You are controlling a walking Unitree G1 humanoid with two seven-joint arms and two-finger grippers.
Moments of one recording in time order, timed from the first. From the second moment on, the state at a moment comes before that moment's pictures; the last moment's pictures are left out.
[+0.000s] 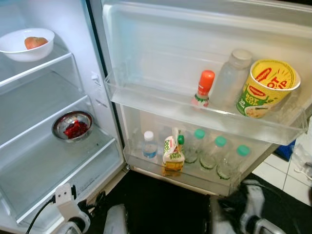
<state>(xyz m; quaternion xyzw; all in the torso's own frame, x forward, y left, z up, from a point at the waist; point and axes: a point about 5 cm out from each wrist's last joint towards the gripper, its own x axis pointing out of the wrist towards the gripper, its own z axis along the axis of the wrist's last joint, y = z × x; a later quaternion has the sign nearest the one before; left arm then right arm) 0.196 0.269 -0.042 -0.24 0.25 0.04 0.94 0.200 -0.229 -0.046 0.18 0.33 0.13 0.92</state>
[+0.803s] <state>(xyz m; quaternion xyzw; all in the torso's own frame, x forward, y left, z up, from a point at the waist) 0.188 0.270 -0.048 -0.23 0.27 0.06 0.94 0.140 -0.262 -0.079 0.21 0.41 -0.08 0.89</state>
